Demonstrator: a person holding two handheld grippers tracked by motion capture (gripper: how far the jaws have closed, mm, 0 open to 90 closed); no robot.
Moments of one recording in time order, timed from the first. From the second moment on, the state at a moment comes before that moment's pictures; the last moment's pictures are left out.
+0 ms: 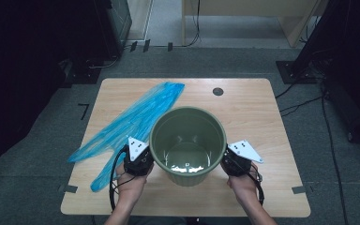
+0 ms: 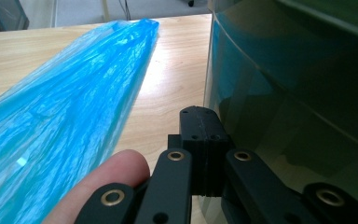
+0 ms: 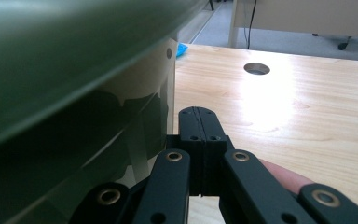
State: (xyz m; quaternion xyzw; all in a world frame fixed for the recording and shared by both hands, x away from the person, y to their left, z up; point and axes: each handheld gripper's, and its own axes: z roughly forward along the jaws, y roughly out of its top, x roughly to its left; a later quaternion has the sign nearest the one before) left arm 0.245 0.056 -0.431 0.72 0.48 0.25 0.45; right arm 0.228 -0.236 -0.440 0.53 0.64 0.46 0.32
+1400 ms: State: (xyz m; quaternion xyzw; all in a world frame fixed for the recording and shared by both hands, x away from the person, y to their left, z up) left arm 0.295 0.184 -0.482 0.72 0.57 0.25 0.32; right arm 0.208 -0.398 -0.516 0.64 0.64 0.34 0.24
